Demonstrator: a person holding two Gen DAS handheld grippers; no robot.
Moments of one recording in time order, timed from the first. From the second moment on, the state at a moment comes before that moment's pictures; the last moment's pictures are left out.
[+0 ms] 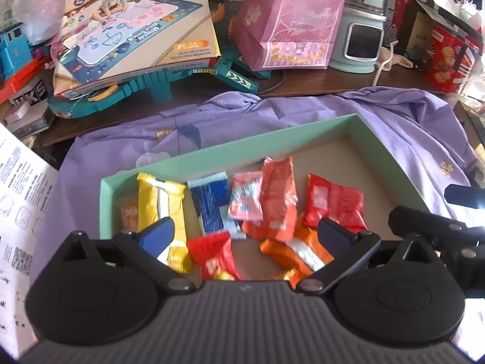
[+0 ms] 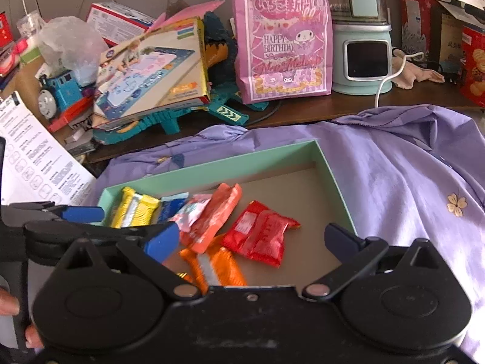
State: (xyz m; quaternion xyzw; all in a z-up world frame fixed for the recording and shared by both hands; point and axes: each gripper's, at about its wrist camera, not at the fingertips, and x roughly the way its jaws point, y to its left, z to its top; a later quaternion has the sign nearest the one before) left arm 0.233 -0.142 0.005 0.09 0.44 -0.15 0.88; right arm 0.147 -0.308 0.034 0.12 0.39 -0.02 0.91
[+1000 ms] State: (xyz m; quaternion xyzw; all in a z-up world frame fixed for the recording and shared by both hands) left arm 0.062 -0.029 -0.057 0.11 0.49 -0.14 0.86; right arm -0.016 -0.244 -0.019 0.14 0.46 -0.02 0.87
